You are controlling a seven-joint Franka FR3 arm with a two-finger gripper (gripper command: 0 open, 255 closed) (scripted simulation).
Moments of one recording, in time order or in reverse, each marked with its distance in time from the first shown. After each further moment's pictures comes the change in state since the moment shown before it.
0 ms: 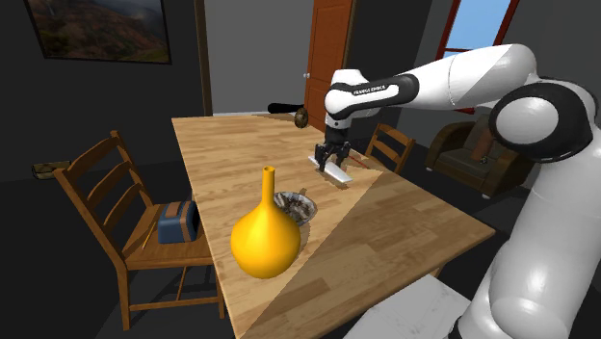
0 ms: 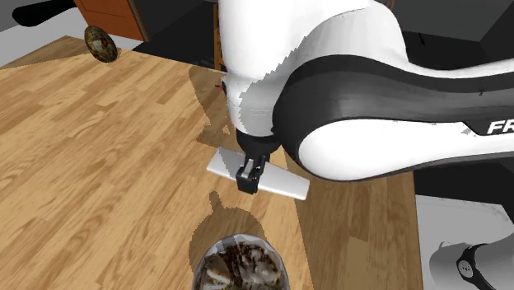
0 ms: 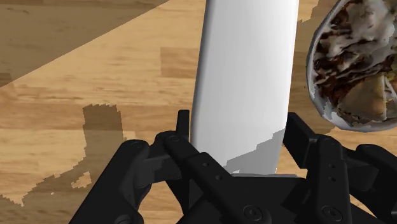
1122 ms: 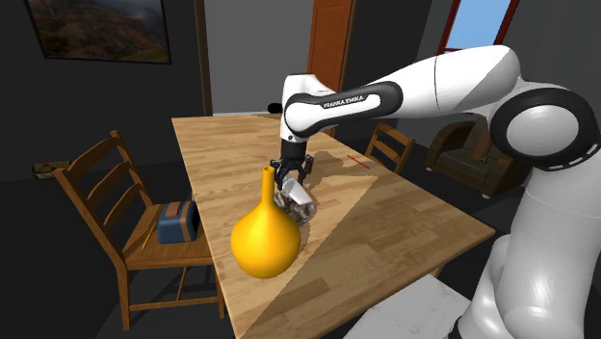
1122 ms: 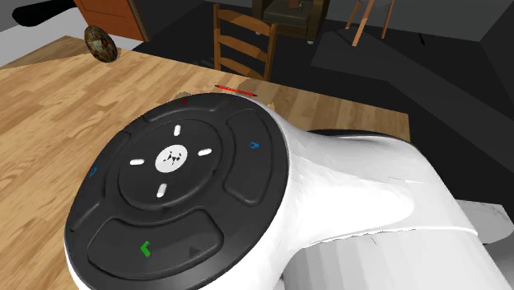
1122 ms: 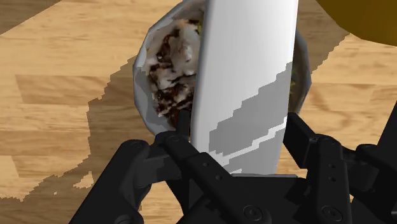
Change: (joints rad) arm 0.176 0.043 0.149 0.017 -0.013 0.029 0.330
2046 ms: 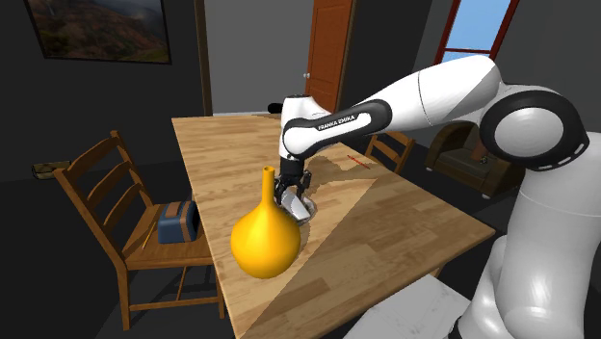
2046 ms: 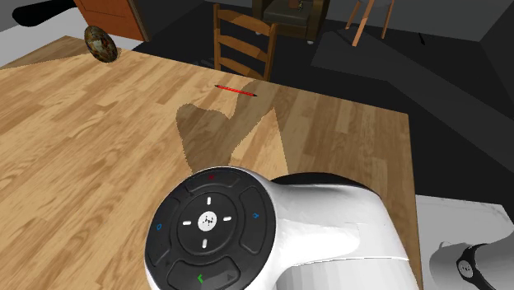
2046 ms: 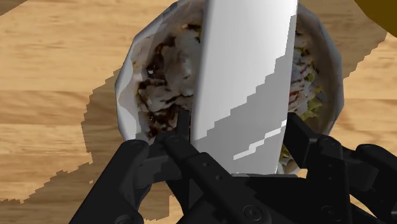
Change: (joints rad) arm 0.000 0.040 0.001 -0.093 0.004 0.133 -0.002
